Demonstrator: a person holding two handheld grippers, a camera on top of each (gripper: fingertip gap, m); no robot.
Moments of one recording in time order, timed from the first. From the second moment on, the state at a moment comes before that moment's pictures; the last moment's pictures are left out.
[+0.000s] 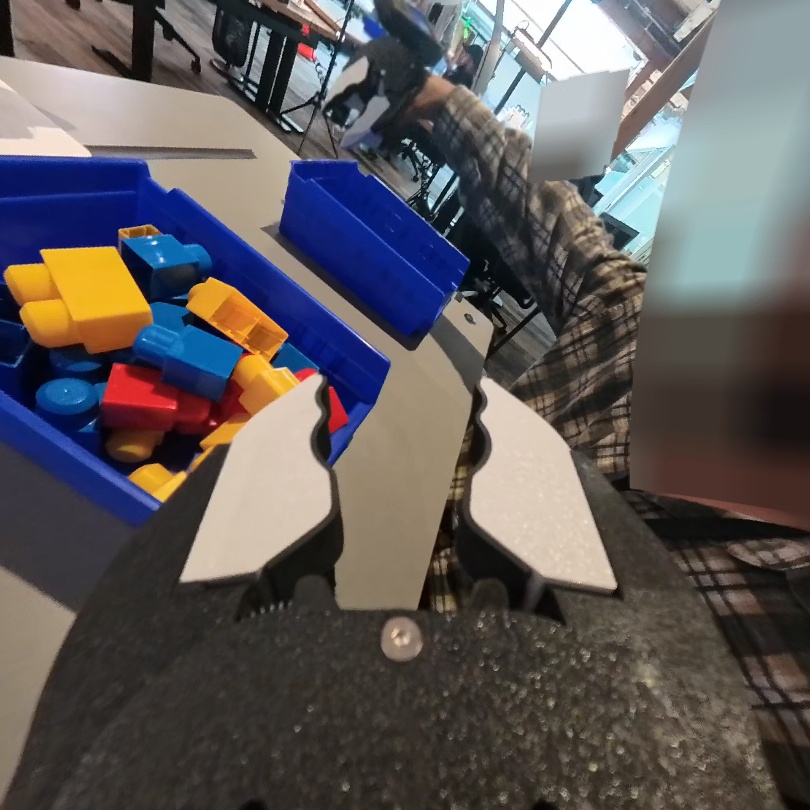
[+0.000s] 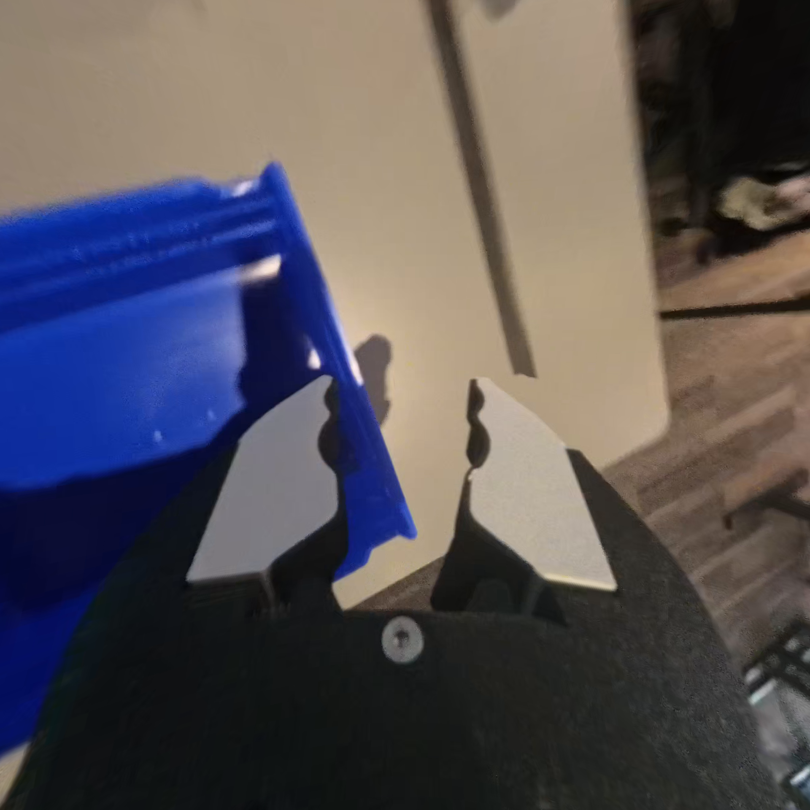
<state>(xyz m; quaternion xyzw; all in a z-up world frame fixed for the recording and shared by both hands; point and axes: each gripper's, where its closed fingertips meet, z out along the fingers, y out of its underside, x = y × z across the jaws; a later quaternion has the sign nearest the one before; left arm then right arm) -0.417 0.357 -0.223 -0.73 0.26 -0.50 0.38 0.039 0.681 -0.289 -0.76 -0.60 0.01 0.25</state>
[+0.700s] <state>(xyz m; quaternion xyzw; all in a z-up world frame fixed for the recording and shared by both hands) -0.423 0.308 -0.231 -0.67 0.28 -0.56 0.39 0.143 0.452 -0.334 -0.98 -0.01 0.01 0.19</state>
